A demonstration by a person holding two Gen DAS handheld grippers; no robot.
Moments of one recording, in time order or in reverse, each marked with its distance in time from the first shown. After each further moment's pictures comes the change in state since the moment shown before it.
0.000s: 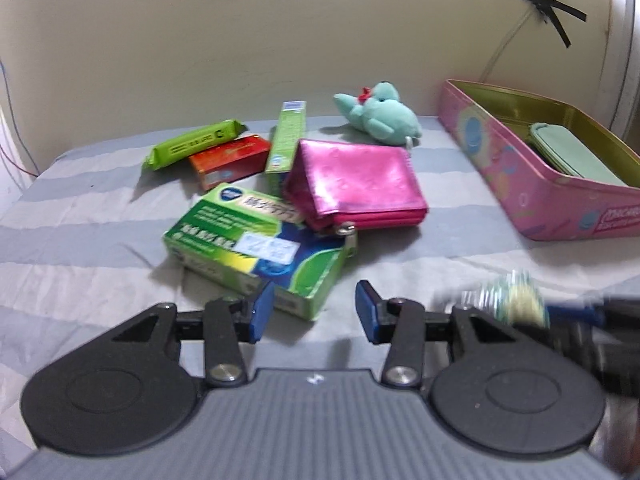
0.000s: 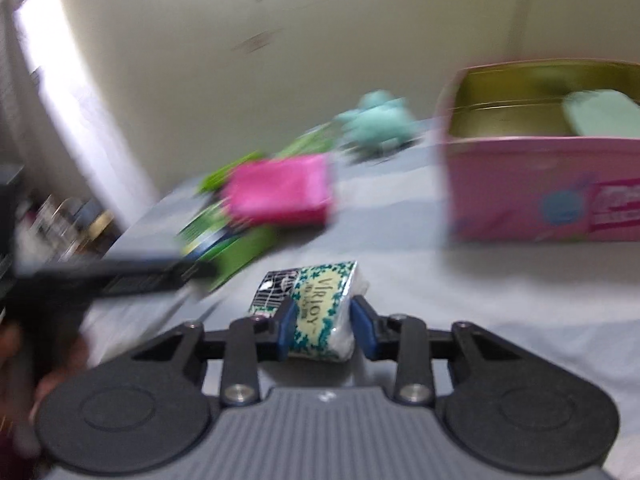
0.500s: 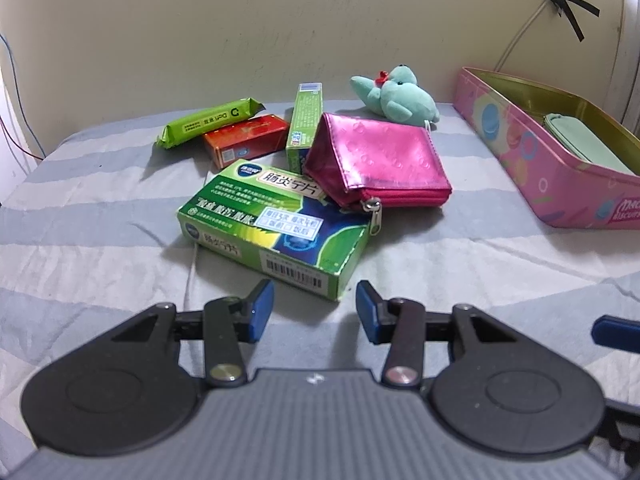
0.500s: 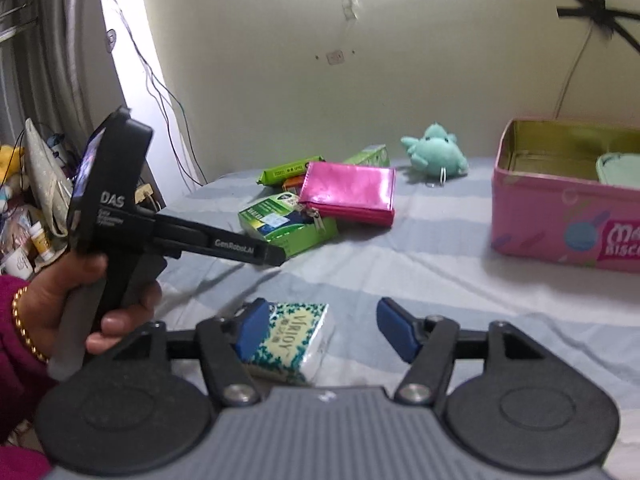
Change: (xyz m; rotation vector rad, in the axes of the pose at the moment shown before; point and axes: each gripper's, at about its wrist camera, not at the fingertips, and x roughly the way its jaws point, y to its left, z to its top) left arm 0.010 0.012 -0.010 -0.011 0.028 0.007; right arm -0.035 0.026 -0.025 -0.159 -0.135 -0.026
